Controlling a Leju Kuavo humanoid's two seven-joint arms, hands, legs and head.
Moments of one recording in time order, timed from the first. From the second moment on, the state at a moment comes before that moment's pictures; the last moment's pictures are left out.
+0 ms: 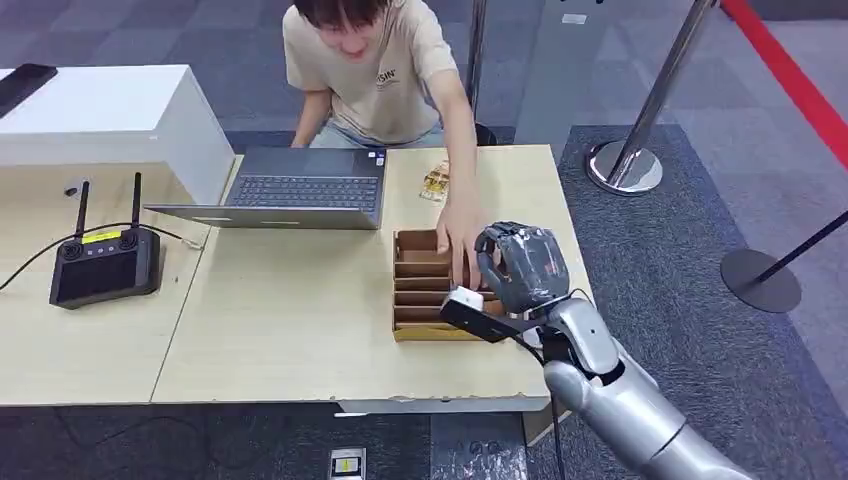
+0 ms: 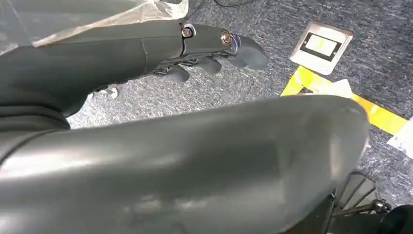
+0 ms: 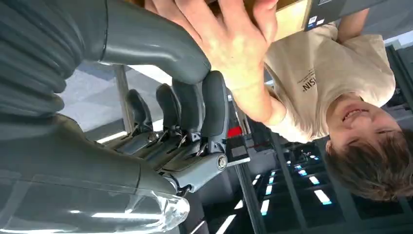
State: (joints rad) left arm -0.18 -0.01 -1.09 -0.24 -0.03 0.08 0.27; right arm -0.45 -0.32 0.68 -1.44 0.93 -0.51 0.22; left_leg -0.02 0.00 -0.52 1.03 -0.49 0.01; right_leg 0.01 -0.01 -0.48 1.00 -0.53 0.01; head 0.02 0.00
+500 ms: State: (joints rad) left arm -0.18 -0.01 -1.09 -0.24 -0.03 0.08 0.28; right arm -0.44 -0.33 0.68 -1.43 0.94 -0.50 0.22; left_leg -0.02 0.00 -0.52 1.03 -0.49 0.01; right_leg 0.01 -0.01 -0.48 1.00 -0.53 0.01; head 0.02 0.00
